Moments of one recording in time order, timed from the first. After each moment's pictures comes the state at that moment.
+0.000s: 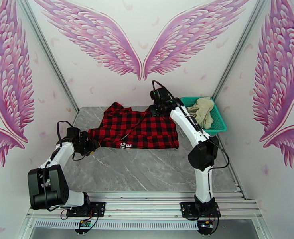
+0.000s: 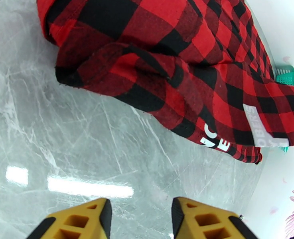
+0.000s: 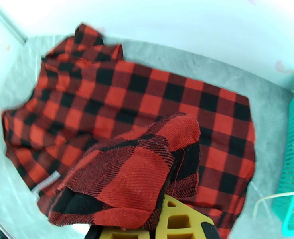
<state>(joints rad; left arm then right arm) 0.22 1.43 0.91 -0.67 0.51 -0.35 0.43 2.02 2.10 -0.92 0.05 0.09</state>
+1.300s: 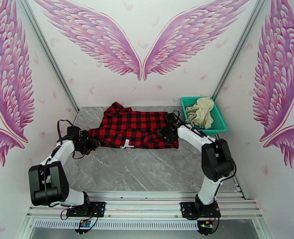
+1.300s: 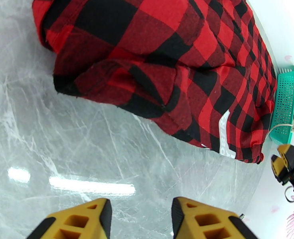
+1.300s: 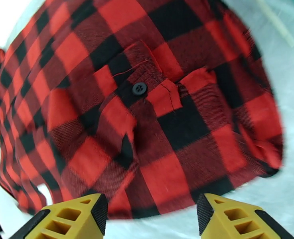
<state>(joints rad) 0.22 1.48 0.95 -0.68 0.52 -0.32 0.34 1.87 1.36 -0.64 -0.04 0.96</state>
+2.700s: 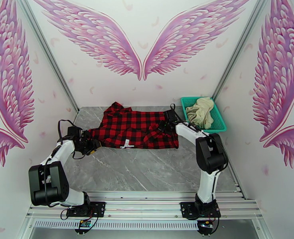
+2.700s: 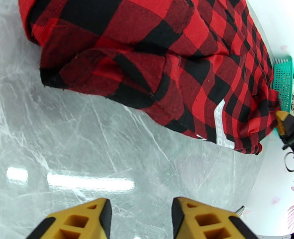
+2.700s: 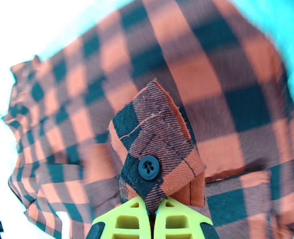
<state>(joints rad) 0.21 1.48 0.95 -0.71 0.55 -0.30 0.30 1.87 1.42 -0.40 -0.02 0.67</state>
